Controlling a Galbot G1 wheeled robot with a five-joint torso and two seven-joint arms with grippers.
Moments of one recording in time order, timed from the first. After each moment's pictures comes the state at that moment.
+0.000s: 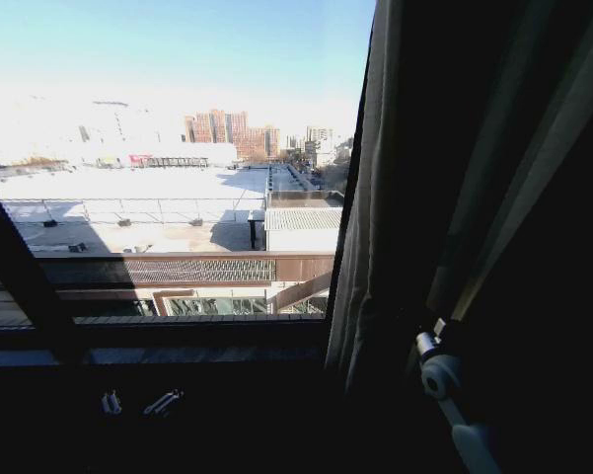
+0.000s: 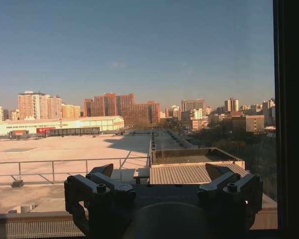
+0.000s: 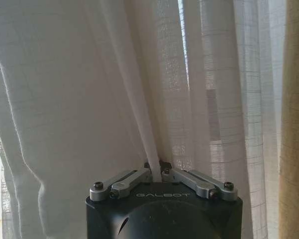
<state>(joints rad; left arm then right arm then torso) 2.02 -1.56 -0.84 -2.50 -0.21 -0.03 0.16 -1.16 1.04 0.57 1.98 0.63 -0.32 0.40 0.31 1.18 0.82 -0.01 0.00</state>
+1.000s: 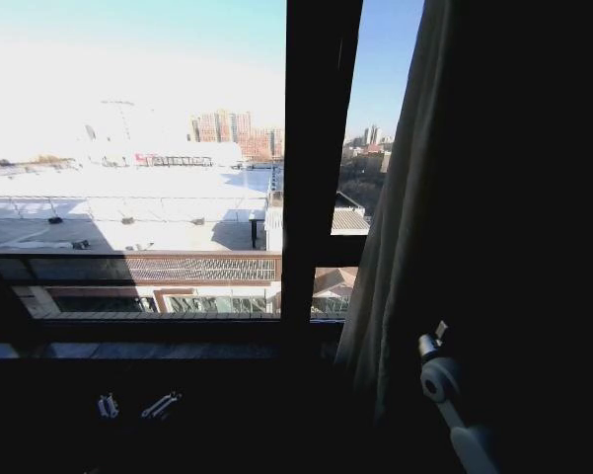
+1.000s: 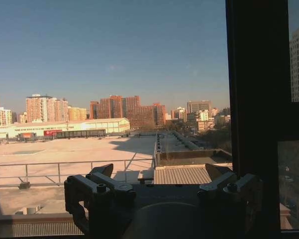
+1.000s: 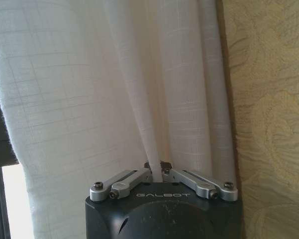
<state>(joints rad) 2.04 -1.57 -0.84 -2.50 -0.21 -0.07 0.17 -1.17 1.05 0.57 1.98 0.60 -0.29 0.47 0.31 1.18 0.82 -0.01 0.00</state>
